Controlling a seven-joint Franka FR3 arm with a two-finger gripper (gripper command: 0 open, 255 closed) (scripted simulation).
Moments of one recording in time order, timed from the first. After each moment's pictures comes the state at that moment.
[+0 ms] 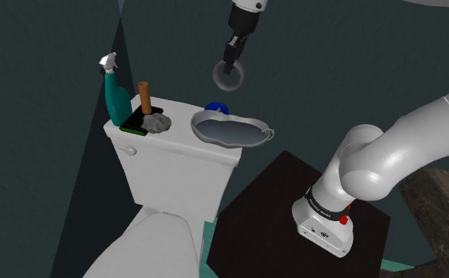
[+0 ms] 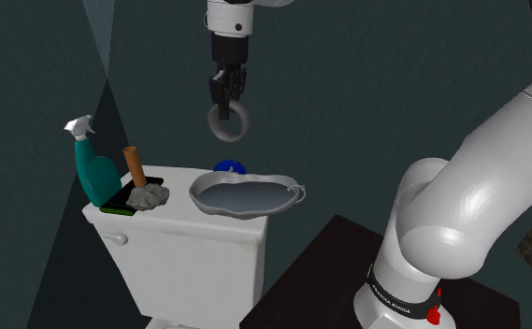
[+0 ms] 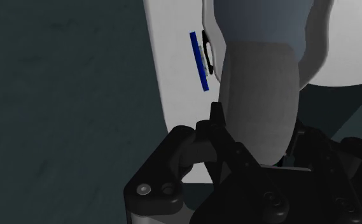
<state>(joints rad) 0.20 -0.44 -0.05 -2.15 -0.02 1.83 -0.24</state>
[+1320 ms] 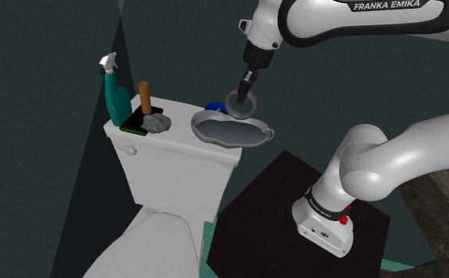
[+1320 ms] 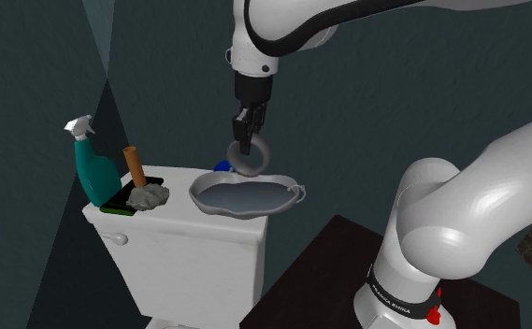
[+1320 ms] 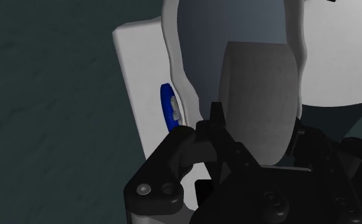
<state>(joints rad) 0.21 -0.67 -0.01 -2.49 -0.01 1.94 -0.19</state>
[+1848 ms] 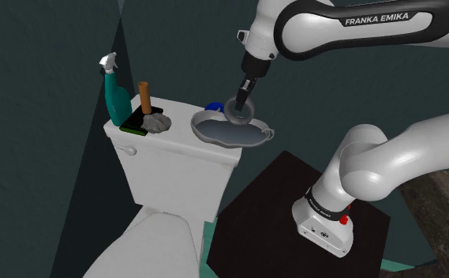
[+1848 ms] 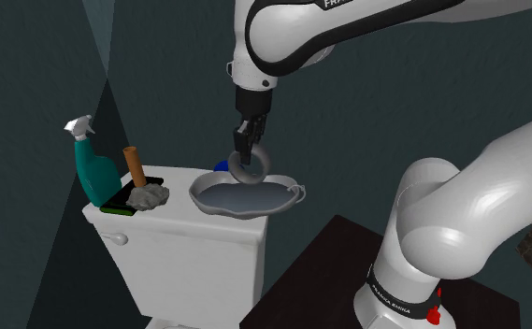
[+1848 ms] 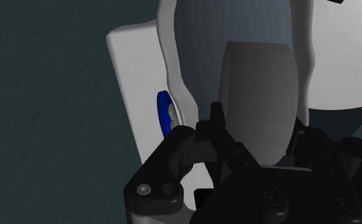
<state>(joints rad) 0.21 -0.67 -0.01 -2.55 -0.01 2.00 -0.19</state>
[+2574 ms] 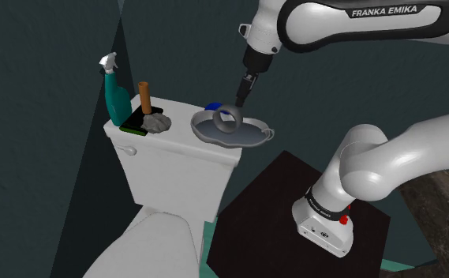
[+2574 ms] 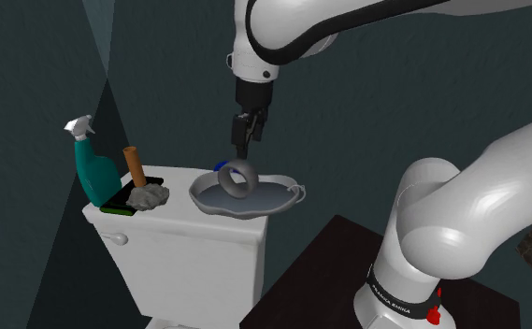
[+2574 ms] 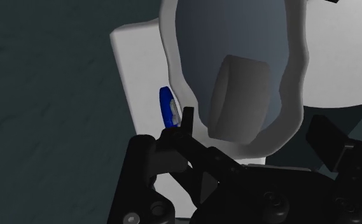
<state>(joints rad) 0.21 -0.68 -0.01 -2.52 -0.01 1.96 -0.19</state>
